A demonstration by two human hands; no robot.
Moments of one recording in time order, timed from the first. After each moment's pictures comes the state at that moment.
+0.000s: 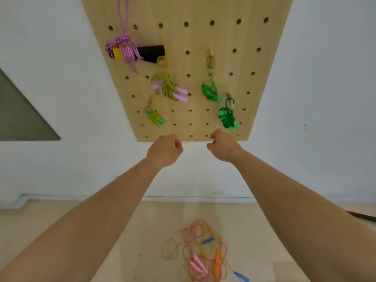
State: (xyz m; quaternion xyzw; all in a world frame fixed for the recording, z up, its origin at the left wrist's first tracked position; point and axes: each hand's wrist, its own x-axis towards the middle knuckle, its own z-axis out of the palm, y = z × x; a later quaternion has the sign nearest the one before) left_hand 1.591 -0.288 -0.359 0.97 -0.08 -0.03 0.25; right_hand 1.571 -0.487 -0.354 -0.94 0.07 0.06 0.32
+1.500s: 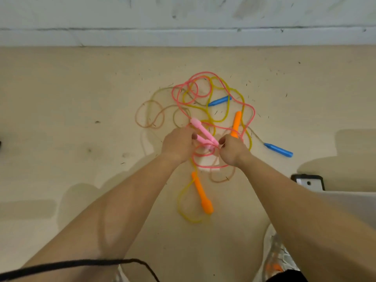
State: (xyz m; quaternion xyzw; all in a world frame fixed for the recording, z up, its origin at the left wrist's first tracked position) left_hand 1.381 -0.275 -1.233 0.96 -0.11 -0.20 0.18; right_hand 1.345 -0.452 -1.230 -0.90 0.16 0.28 0.28
